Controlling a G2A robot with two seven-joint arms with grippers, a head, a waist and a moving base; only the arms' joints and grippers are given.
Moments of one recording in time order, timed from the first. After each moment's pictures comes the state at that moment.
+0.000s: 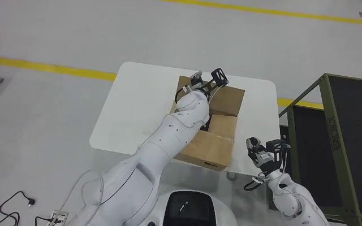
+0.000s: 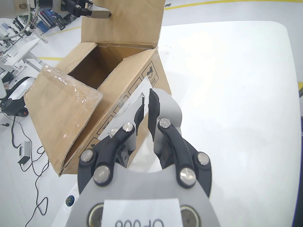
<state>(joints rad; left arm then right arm) 0.26 -1.87 -0.73 -0.36 1.74 0.02 -0.38 -1.57 -1.18 1.52 -1.57 -0.92 -0.35 0.00</state>
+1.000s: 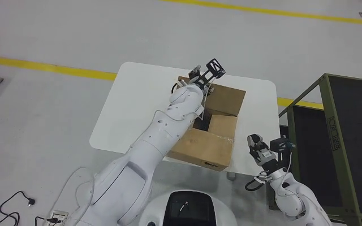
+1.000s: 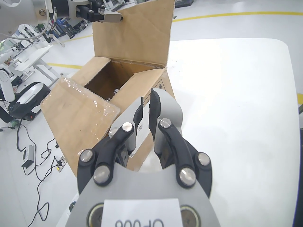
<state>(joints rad) 0.30 -1.79 -0.86 -0.51 1.69 -0.08 -0.33 -1.59 -1.18 1.54 -1.64 -0.90 -0.38 -0.02</state>
